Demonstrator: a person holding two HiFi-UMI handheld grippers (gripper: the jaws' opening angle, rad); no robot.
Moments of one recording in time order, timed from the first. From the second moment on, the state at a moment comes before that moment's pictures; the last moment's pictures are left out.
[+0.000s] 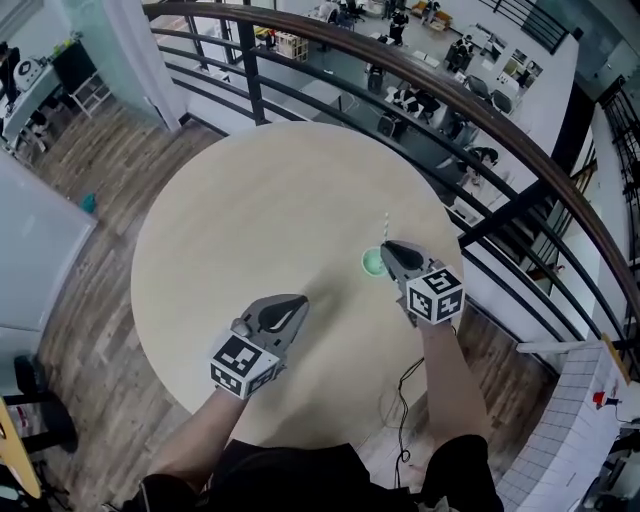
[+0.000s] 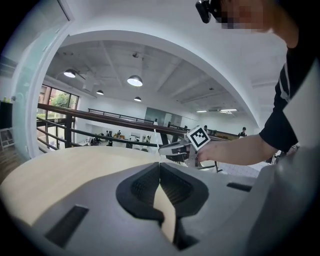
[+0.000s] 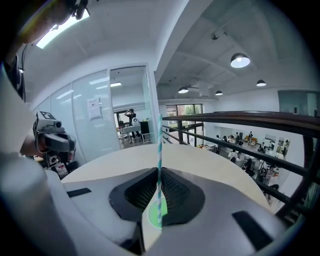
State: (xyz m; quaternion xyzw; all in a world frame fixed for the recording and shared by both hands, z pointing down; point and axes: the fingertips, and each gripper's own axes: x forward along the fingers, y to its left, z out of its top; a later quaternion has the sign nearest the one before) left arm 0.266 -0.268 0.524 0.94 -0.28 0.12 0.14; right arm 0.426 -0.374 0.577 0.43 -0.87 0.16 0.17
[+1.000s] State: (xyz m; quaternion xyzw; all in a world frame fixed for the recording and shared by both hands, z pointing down) left arm 0.200 -0.195 0.445 0.98 -0.14 0.10 0.08; right arm 0.342 -0.202 0.429 0.53 -0.83 0.16 0.02
